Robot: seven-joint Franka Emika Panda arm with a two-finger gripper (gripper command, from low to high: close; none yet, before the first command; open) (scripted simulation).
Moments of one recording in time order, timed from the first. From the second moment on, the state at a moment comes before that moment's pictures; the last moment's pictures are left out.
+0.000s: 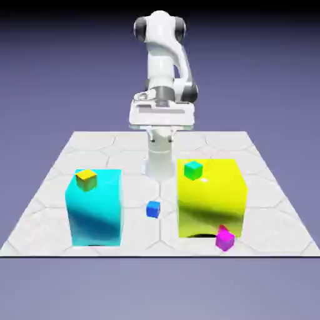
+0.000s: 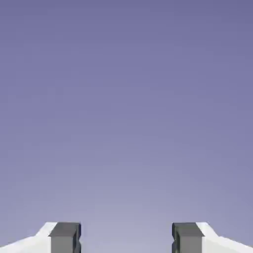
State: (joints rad) arm -0.02 -0.54 0.03 -2.77 -0.04 3.04 0.72
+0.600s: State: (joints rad) arm -0.45 -0.06 0.40 -2.77 -0.50 2.85 -0.02
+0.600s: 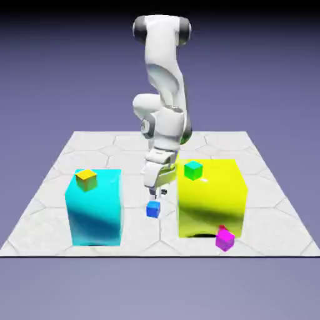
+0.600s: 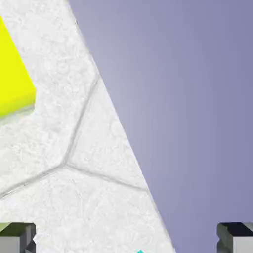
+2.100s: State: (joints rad) arm -0.56 -0.06 0.46 -2.78 -0.37 2.70 -0.12
